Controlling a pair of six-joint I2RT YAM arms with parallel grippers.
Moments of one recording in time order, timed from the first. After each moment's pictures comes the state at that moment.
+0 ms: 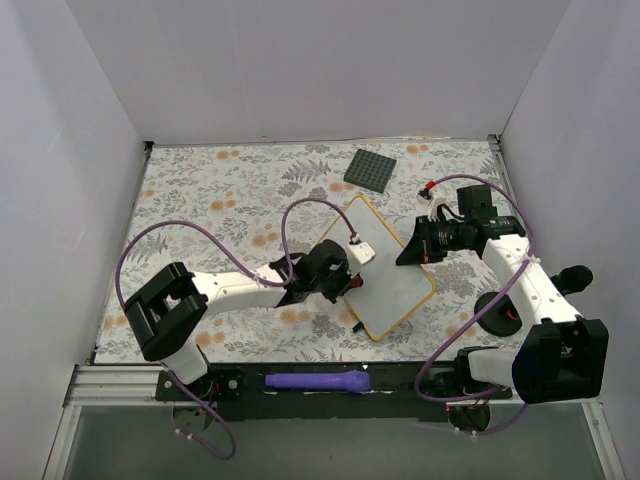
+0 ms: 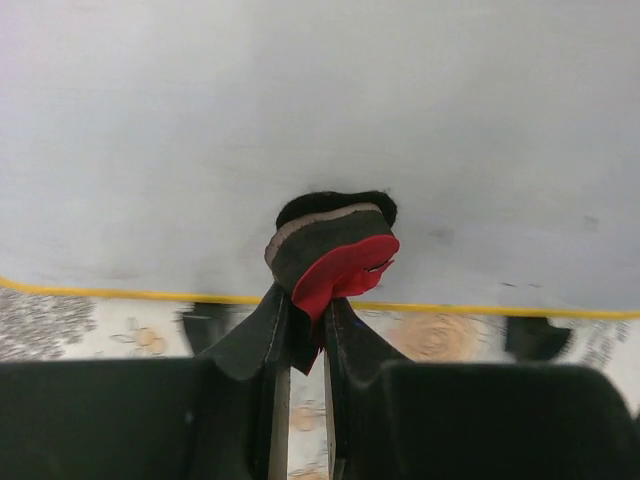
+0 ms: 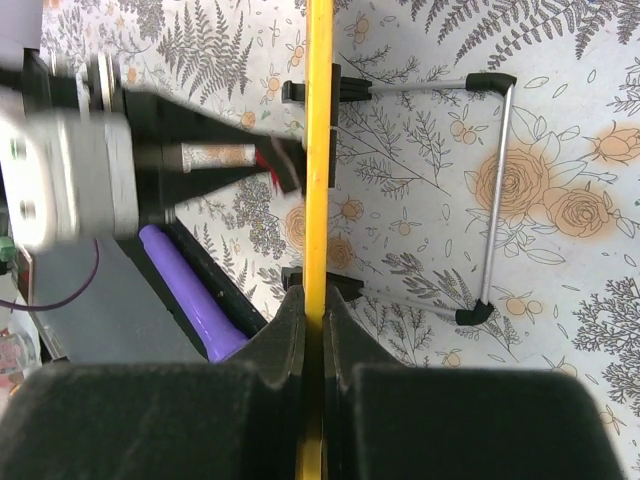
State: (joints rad) left arm -0.95 1.63 0.94 -0.05 0.01 0.01; right arm 0.14 1.24 0.97 -0.76 -0.80 0.00
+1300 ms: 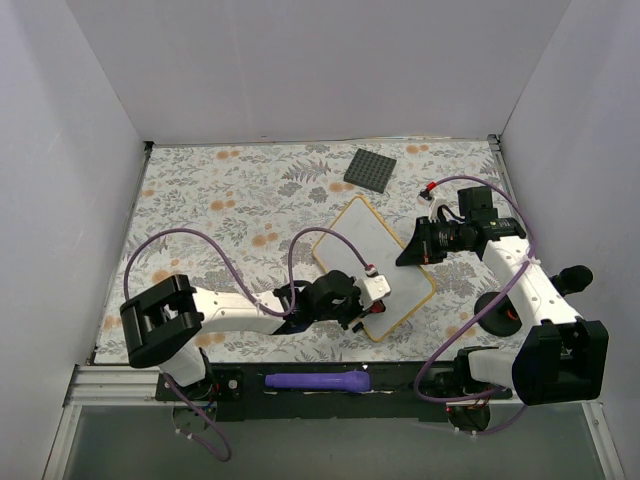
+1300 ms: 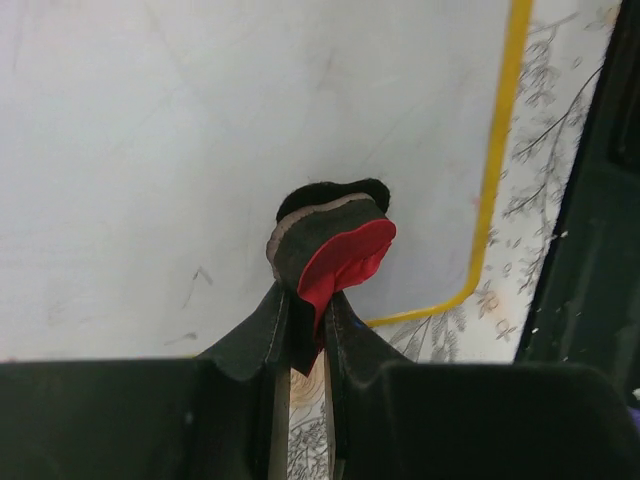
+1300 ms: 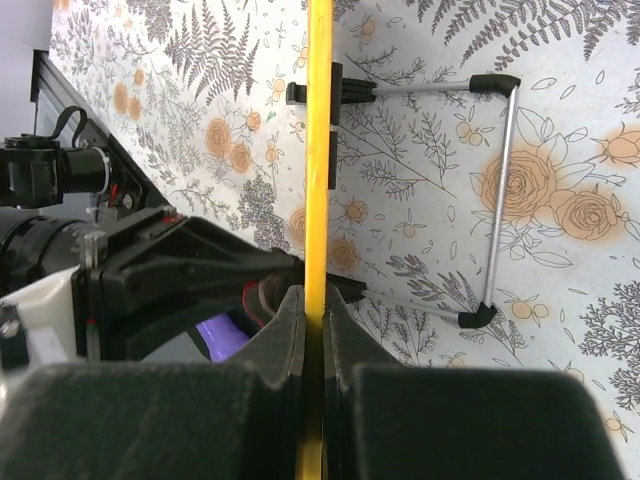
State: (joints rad) left arm -1.17 1.55 0.74 0.28 -0.01 0.07; right arm 0.14 1.23 0.95 -0.74 -0.82 0.00
